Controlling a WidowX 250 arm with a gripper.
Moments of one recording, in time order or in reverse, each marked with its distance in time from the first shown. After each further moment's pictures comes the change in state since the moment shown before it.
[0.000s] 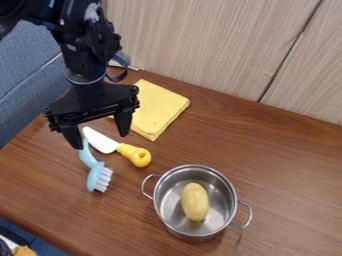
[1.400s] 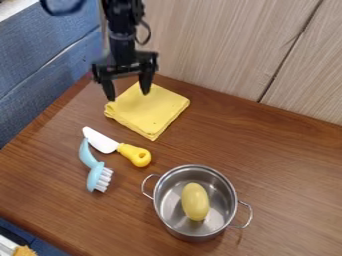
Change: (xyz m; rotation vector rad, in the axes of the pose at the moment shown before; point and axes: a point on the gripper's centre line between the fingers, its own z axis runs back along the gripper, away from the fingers) arm 0.107 -0.063 -0.087 0.048 0.126 -0.048
